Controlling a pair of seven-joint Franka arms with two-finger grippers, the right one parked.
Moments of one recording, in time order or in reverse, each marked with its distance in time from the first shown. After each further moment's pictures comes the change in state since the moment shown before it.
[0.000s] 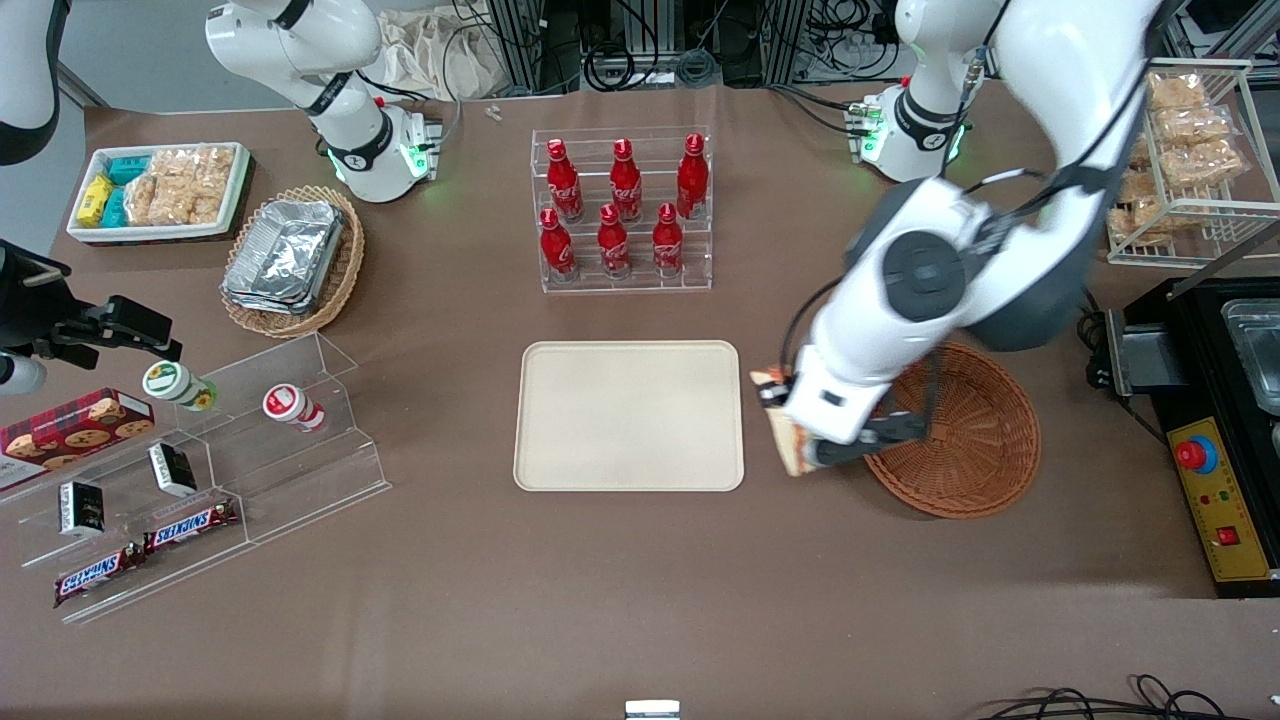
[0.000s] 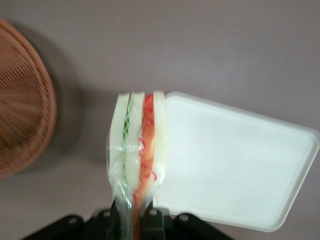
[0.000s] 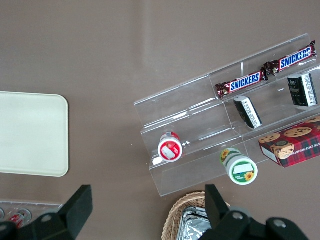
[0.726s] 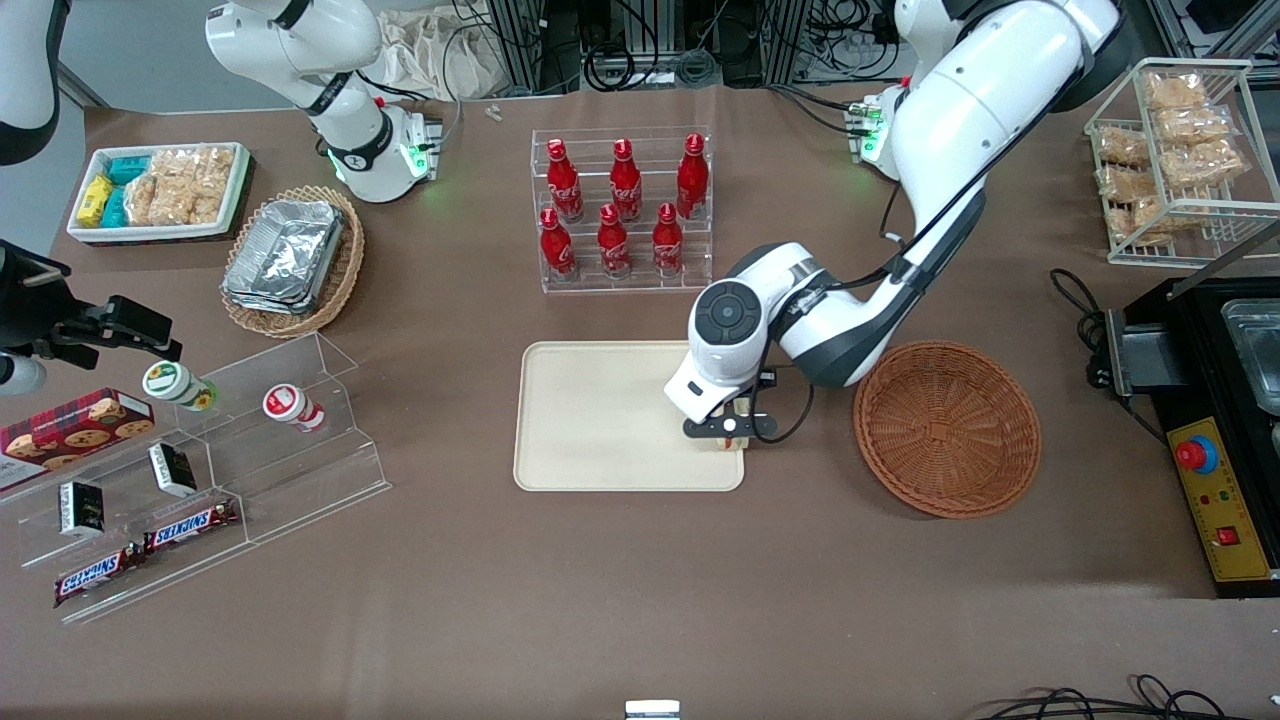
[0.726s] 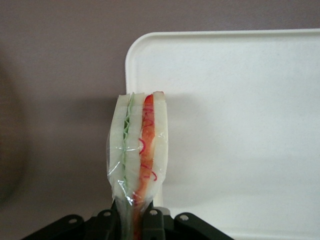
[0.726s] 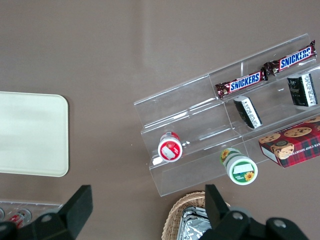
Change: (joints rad) arm -0.136 0.216 -0.003 -0.076 0.288 0.135 -0.036
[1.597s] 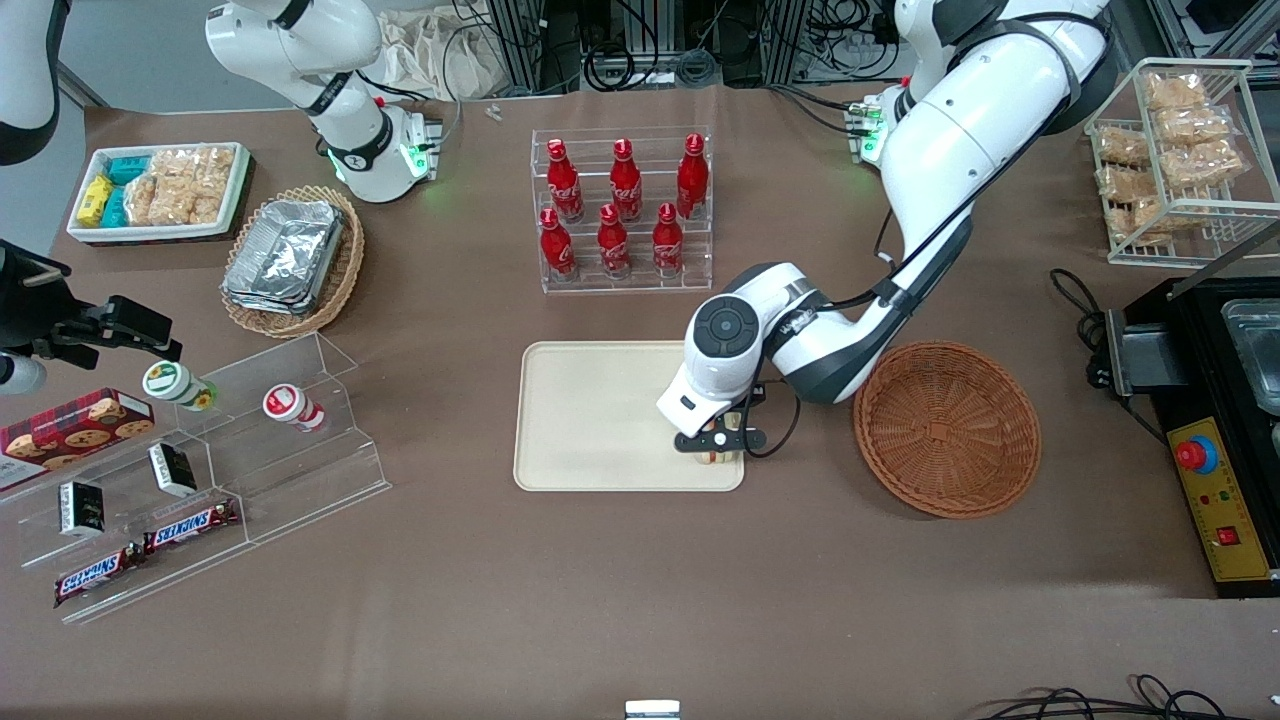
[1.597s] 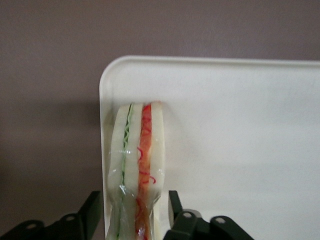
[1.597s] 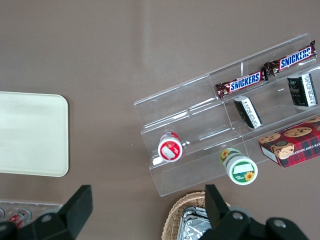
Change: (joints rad) arm -0.004 0.053 0.000 0.070 0.013 0.051 -0.025
